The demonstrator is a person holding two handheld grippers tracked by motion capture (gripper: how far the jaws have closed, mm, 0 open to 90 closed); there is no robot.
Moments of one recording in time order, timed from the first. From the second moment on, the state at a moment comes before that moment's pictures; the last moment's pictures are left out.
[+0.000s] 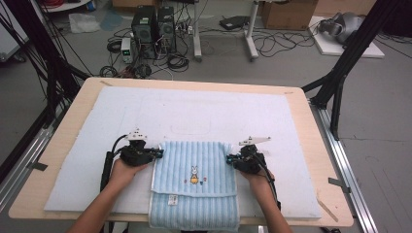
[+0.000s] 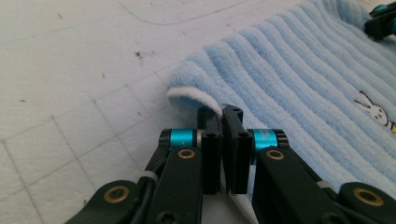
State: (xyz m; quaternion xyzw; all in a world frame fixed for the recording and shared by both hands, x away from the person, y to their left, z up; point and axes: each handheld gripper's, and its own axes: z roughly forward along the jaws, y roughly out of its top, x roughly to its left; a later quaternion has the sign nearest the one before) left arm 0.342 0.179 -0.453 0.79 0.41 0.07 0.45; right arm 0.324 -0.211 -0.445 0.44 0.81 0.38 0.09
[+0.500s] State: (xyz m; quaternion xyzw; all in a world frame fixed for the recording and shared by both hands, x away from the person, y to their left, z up) left arm 0.383 0.176 -0.448 0.77 0.44 0.09 0.46; right arm 0.354 -0.205 -0.441 0.45 0.80 0.38 0.14
